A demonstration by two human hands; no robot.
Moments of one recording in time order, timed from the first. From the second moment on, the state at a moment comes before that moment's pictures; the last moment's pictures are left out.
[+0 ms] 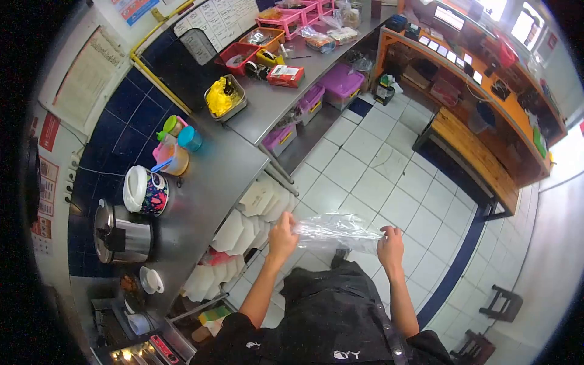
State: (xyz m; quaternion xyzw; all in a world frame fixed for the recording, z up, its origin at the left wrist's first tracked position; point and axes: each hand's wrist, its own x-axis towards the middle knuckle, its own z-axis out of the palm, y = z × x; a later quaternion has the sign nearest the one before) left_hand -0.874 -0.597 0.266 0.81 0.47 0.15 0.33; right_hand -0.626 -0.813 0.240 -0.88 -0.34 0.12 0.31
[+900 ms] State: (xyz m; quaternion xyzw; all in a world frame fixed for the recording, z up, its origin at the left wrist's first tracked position) left_hand -0.323 -0.049 0.245 0.92 0.22 0.00 0.32; right_hand -0.164 -0.389 0.217 -0.78 -0.23 0.37 0.46
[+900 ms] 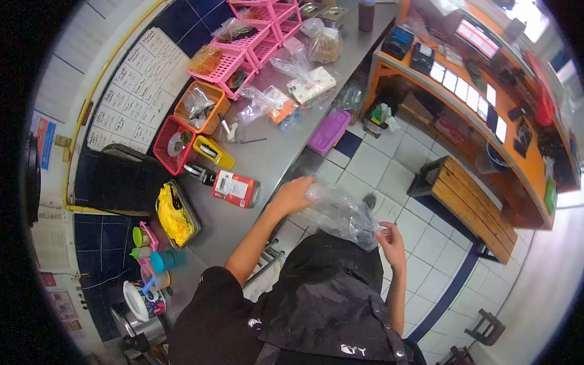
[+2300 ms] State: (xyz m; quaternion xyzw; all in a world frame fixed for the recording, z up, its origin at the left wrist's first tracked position) left_hand -0.099 0.077 0.177 0.70 0.65 0.05 0.29; right_hand 0.544 -0.104 0.246 -0.87 -0.24 0.07 0.42
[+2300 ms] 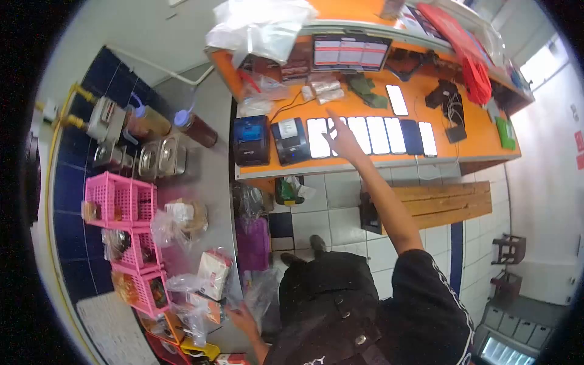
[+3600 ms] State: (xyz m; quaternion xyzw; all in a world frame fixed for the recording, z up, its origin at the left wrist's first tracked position) left_hand -0.014 0.051 0.240 0.67 0.55 -0.01 0.50; right_hand 0.211 -0.020 0.152 -0.40 -0.60 0.46 0.52
